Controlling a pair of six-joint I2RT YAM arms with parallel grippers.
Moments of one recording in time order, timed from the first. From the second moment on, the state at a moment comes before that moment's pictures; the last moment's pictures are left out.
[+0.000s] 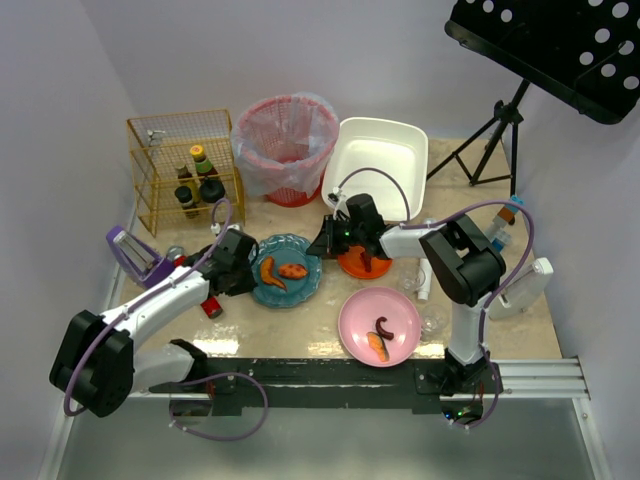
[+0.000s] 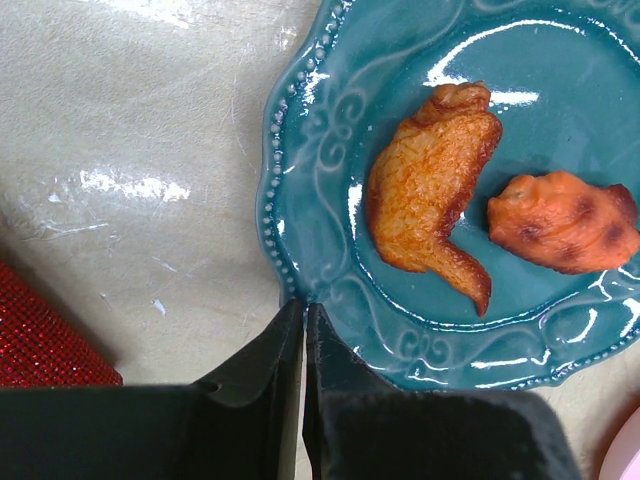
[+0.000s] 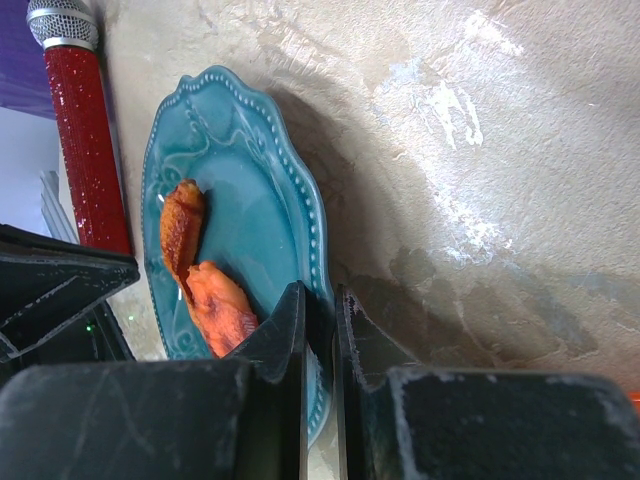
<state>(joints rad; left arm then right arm) -0.49 1.18 0.63 -0.55 -0.18 -0.73 0.58 1.95 1.01 0.29 -0.51 0.62</state>
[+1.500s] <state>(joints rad) -0.50 1.26 0.57 -0.35 -0.11 -0.75 0.58 1.95 1.01 0.31 -0.46 0.54</state>
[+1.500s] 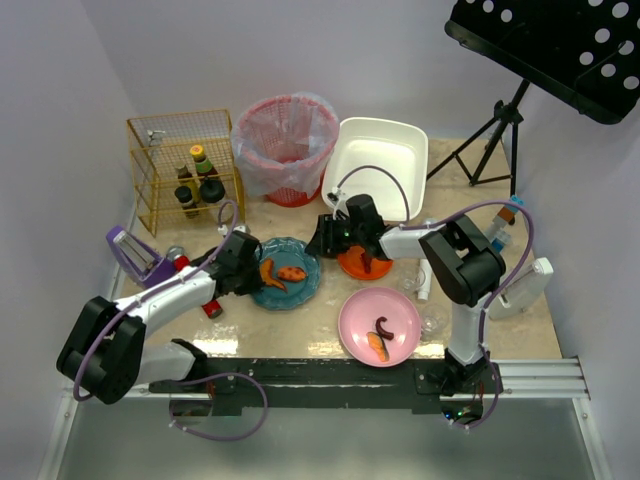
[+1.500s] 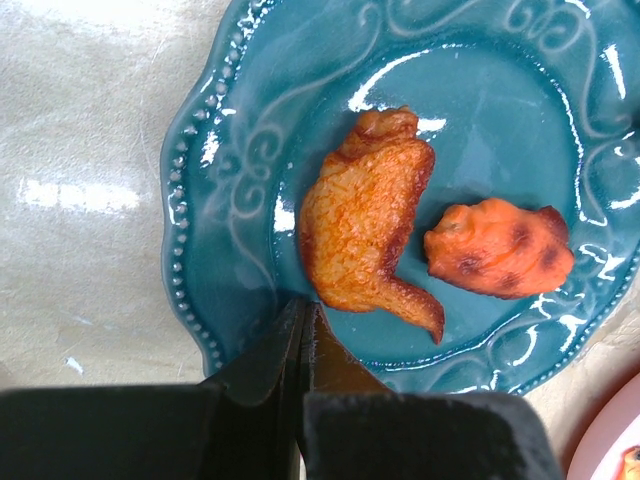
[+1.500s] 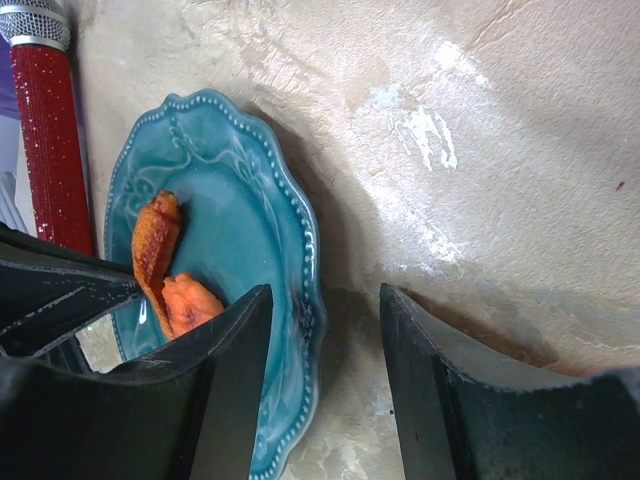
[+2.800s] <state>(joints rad) -0.50 1.20 0.61 -0.64 -0.14 -0.73 0.58 1.95 1.01 0.32 -0.46 0.53</state>
